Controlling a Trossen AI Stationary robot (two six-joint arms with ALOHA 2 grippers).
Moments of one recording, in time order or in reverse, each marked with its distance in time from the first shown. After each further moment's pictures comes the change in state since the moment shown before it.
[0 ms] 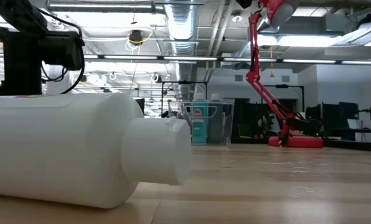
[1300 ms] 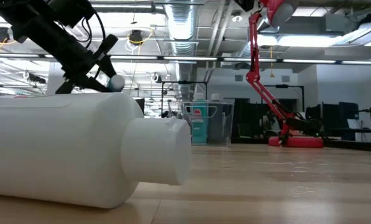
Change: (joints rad) left arm -0.001 -0.105 0.003 0.786 -0.254 0.426; right arm -0.010 0.000 0.000 -0.040 0.000 0.016
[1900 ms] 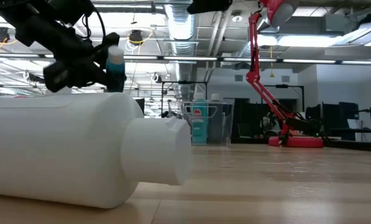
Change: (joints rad) left arm -0.002 0.000 0.001 0.056 0.466 -0.374; right arm -0.012 0.115 0.000 0.042 0.008 -0.639
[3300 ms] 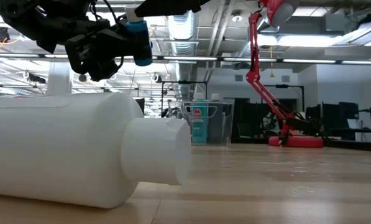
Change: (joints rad) left arm -0.077 0.230 0.000 0.549 0.122 -0.131; right arm 0.046 0.255 0.002 0.507 0.258 -0.283
